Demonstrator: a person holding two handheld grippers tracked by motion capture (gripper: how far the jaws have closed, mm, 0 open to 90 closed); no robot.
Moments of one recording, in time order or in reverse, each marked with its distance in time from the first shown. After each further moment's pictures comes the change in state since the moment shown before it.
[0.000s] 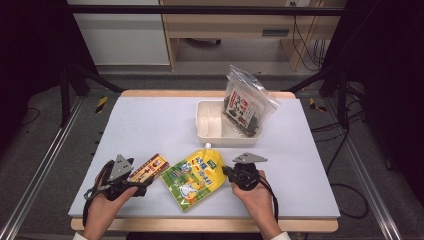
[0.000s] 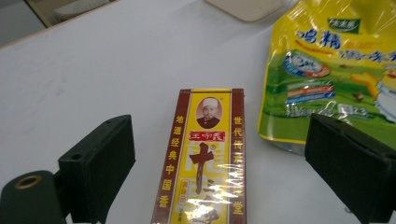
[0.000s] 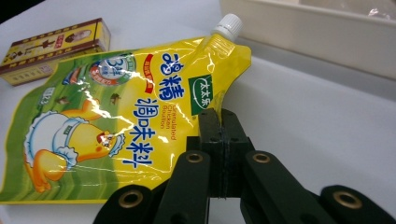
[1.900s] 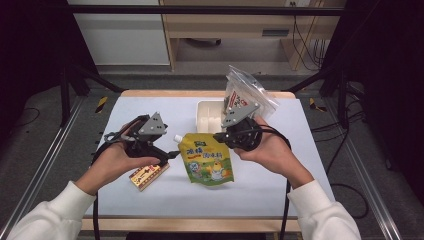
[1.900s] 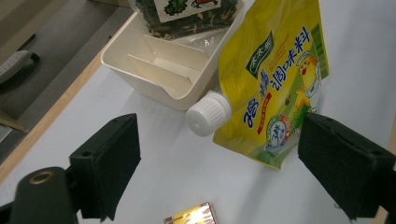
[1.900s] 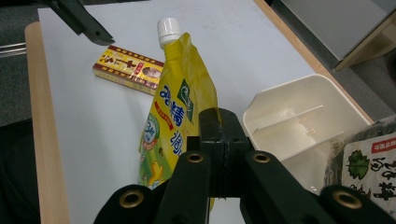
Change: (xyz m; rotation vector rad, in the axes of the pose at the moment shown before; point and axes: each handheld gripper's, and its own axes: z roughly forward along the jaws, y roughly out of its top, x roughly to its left) left arm -0.011 0.163 0.000 0.075 -0.297 0.342; right arm 0.019 0.150 -0.065 0.076 0.195 -0.565
